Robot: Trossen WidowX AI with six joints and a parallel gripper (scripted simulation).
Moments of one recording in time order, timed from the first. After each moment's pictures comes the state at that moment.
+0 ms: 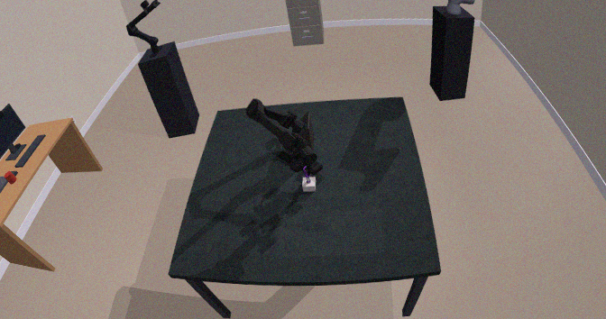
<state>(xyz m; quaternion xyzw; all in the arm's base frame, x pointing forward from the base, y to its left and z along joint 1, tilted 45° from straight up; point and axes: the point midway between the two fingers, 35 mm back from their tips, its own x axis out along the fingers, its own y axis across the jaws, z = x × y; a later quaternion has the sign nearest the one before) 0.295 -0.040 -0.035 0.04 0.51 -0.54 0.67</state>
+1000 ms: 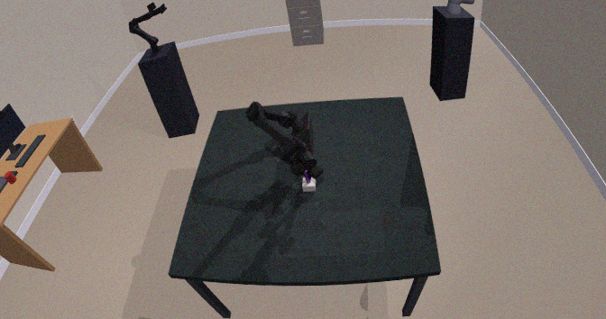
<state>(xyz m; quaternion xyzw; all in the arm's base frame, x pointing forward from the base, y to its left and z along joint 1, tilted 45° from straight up) 0.288 -0.061 -0.057 0.03 0.51 -0.54 0.66</state>
